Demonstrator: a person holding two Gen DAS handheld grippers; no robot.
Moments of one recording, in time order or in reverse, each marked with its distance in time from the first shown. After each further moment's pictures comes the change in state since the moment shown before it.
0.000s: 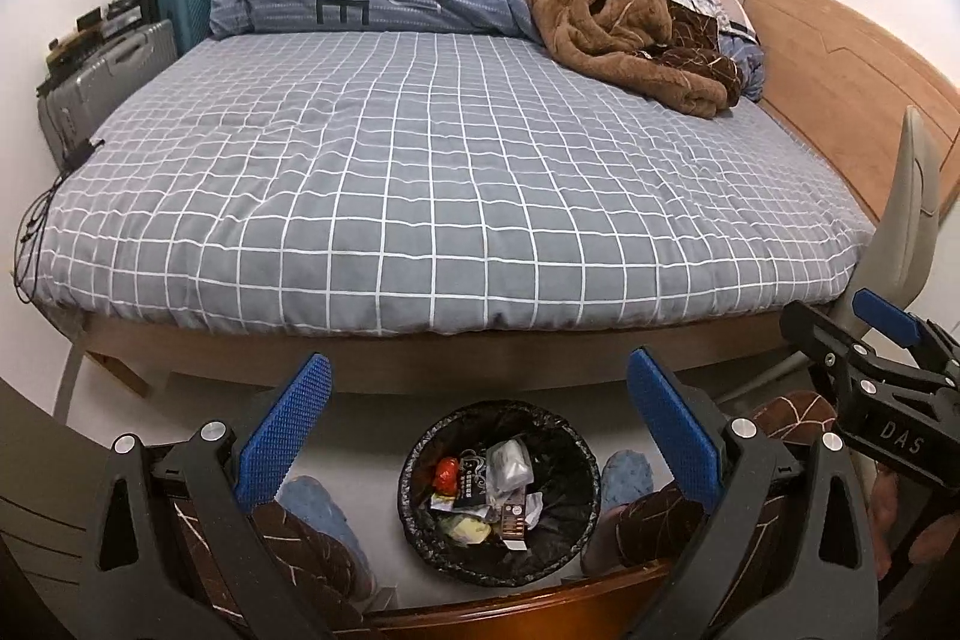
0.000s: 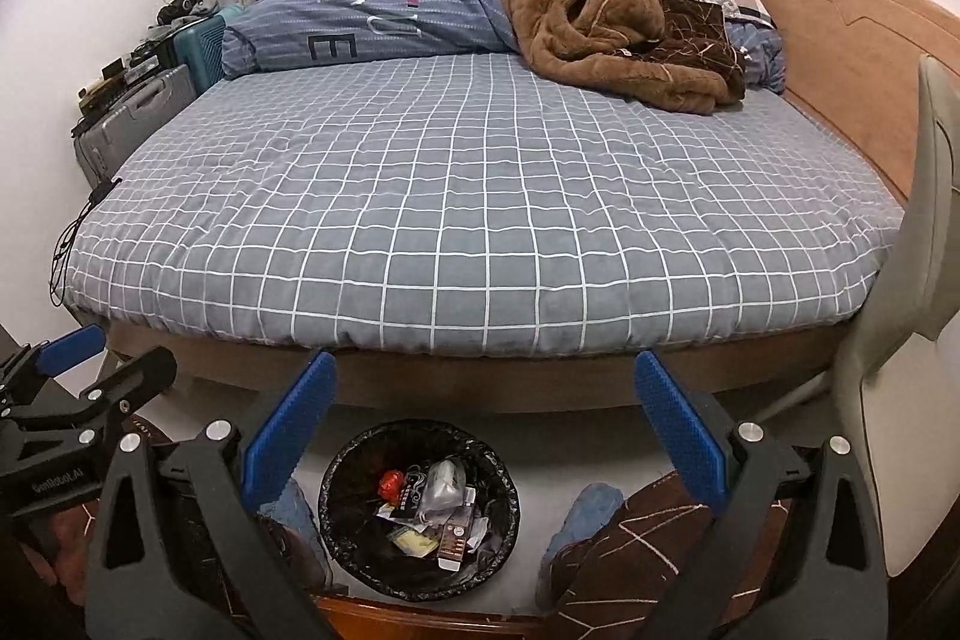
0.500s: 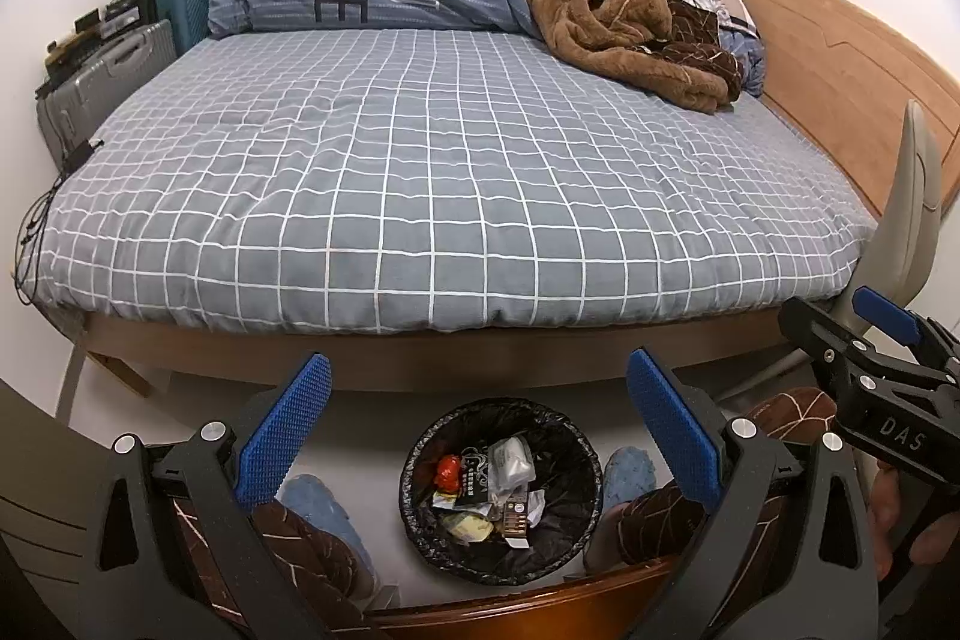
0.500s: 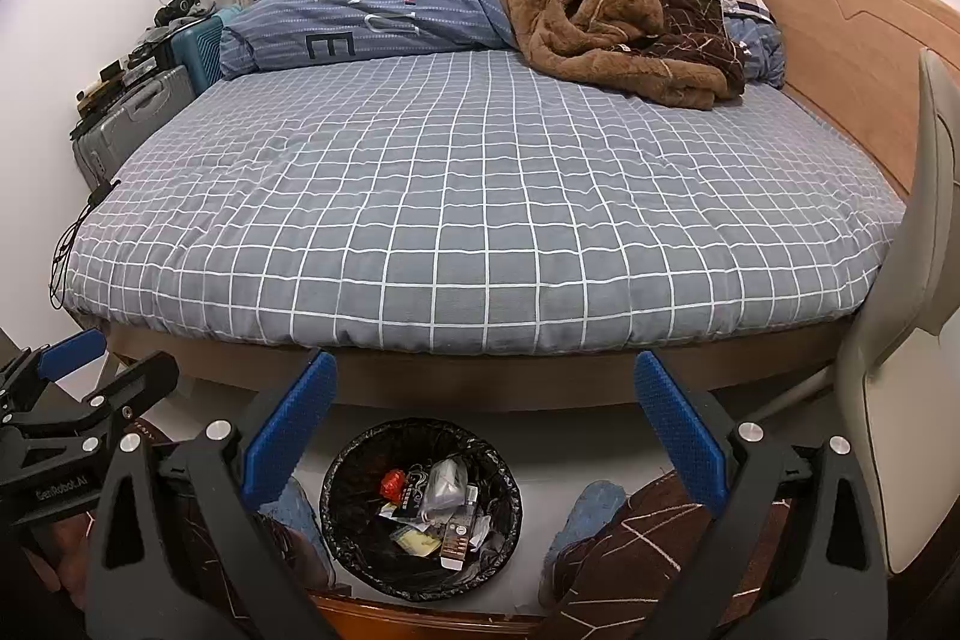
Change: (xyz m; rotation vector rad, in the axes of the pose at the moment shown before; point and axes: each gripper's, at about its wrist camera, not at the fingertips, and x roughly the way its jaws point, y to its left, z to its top) left arm 0.003 0.001 0.000 0.006 0.010 0.003; right arm 0.003 0.000 -0.001 0.008 0.006 0.001
